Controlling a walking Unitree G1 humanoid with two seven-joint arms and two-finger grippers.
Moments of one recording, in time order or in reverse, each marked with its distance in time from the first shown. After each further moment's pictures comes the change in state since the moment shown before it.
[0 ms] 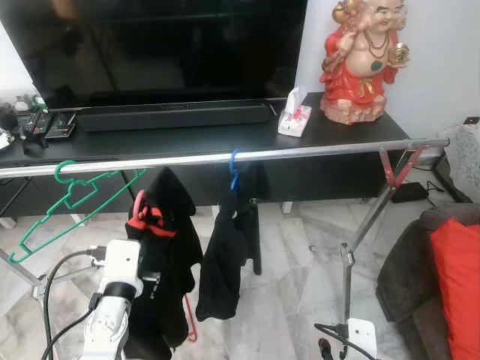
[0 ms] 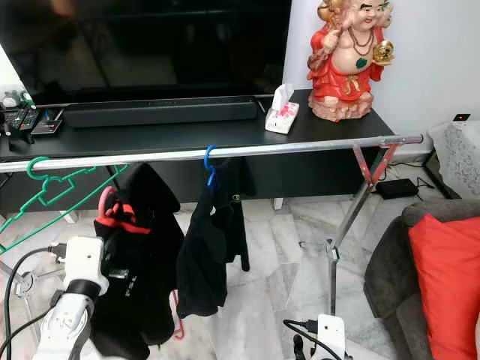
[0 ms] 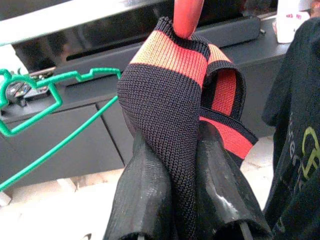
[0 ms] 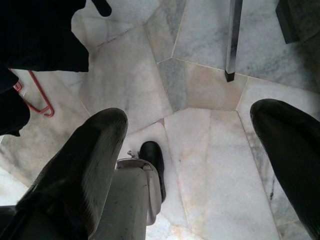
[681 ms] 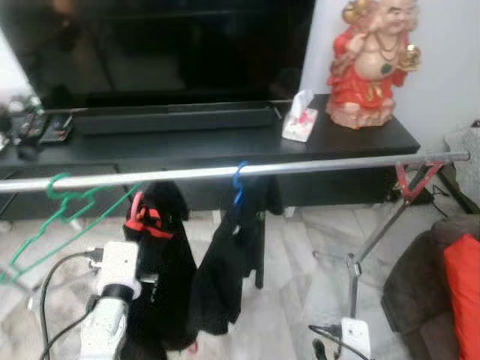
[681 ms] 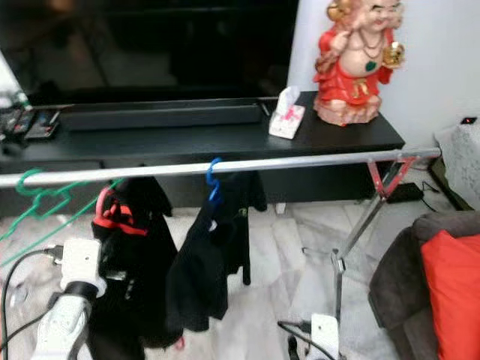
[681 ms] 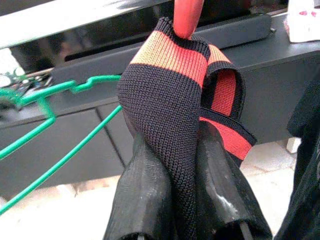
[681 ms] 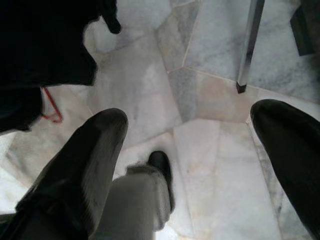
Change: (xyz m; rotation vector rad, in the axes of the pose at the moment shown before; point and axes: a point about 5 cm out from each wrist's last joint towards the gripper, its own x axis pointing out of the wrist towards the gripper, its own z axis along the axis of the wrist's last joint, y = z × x) left arm 0.004 -0.006 0.008 -0.010 -0.028 -0.015; right arm -0.001 0.004 -0.006 -0.015 0.016 0.006
